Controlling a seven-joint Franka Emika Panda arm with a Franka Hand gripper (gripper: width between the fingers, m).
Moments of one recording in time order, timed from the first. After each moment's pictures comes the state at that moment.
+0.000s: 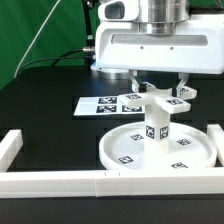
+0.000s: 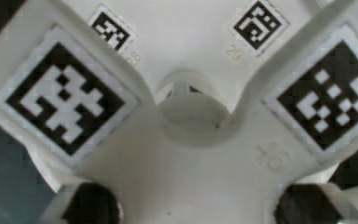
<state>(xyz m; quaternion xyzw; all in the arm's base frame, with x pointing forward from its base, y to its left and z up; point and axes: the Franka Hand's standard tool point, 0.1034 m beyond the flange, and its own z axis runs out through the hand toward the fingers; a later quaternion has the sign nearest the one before) 0.564 0.042 0.103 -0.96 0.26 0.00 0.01</state>
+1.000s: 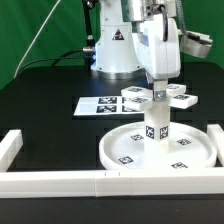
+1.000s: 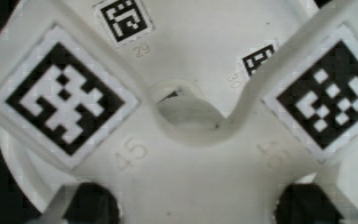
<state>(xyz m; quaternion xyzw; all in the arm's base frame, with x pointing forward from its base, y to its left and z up) 0.562 0.040 0.103 -0.71 0.70 -0.02 0.07</state>
